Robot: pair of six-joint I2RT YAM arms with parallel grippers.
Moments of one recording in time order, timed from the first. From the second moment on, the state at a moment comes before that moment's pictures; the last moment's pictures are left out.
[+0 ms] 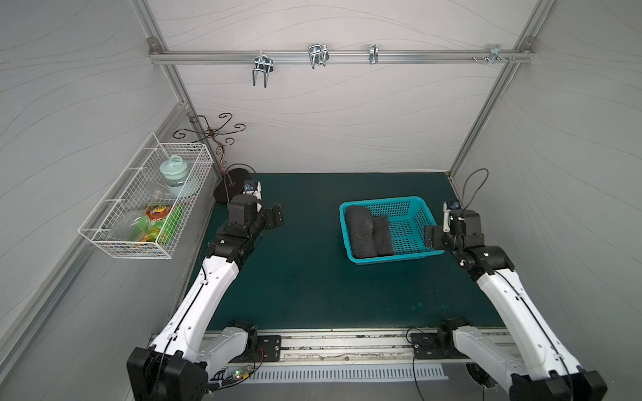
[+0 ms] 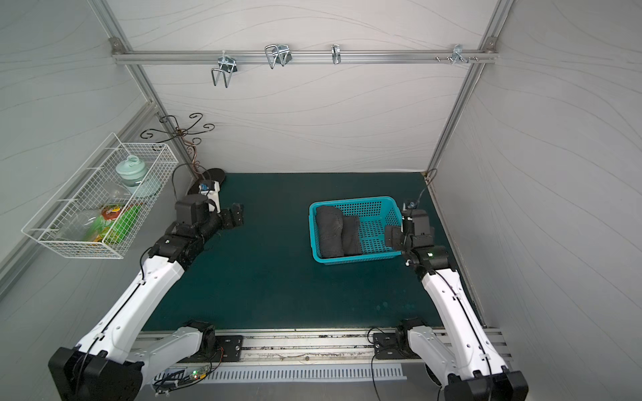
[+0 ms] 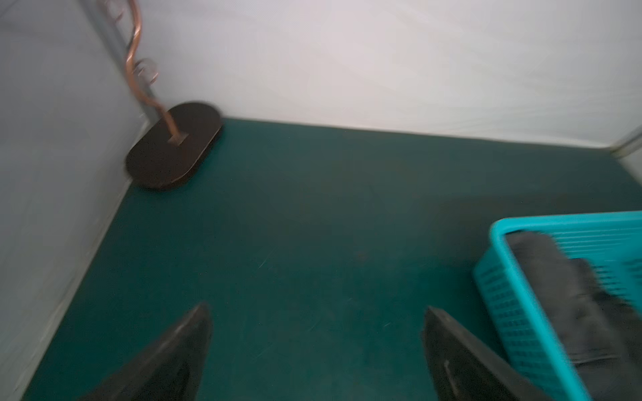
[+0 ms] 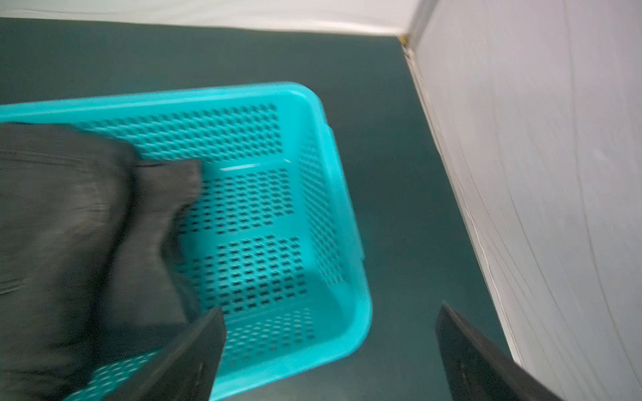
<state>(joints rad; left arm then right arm) -0.16 1.01 0.88 -0.43 -0.17 -0.16 0.11 0.87 0.82 -0.69 0.27 0.12</state>
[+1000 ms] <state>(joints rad) -0.11 1.10 0.83 -0.45 -0.32 -0.26 0.09 1.76 1.20 -0.59 0.28 0.24</state>
